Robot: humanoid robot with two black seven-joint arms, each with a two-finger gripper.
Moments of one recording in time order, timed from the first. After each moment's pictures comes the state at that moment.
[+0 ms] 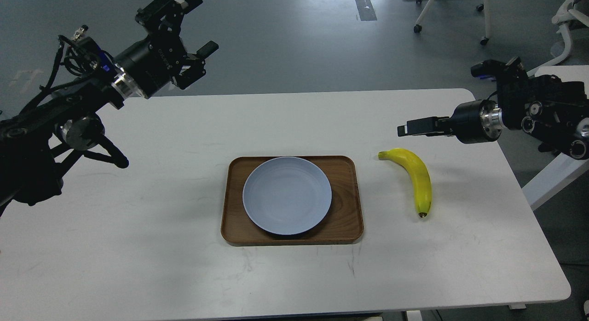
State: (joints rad) left arm -1.00 0.47 -0.41 -0.82 0.30 -0.49 -0.49; right arm 1.26 -0.58 -0.32 0.74 -1.12 0.49 0.49
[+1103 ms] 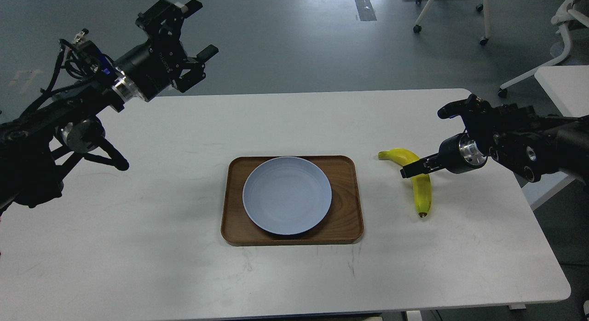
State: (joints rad) left arm -0.99 0.47 -0.41 -0.82 0.30 -0.49 -0.49; right arm 1.19 -0.37 -0.52 0.53 -1.19 0.49 0.49
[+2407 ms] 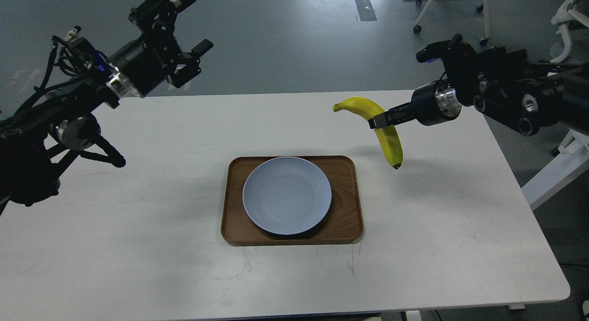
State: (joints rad) left arm -0.99 0.48 -0.43 -0.82 0.30 -0.49 -0.49; right arm 1.42 -0.30 -0.45 0.66 -1.13 0.49 0.49
